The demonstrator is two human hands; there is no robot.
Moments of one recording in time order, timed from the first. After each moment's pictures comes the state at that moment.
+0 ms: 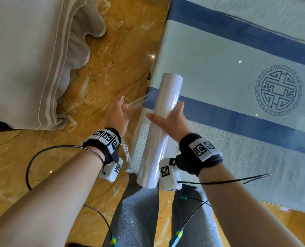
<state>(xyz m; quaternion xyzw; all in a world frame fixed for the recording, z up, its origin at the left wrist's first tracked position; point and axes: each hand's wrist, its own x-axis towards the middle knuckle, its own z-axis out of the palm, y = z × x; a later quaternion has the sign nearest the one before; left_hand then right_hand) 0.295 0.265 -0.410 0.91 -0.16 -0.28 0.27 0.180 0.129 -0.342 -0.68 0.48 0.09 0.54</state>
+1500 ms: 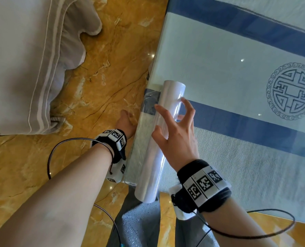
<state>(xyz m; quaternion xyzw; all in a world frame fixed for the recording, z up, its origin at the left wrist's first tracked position) 0.222 0.217 -0.369 0.84 -0.10 -0.49 0.22 0.074 0.149 -0.243 -0.83 0.45 -0.01 0.32</state>
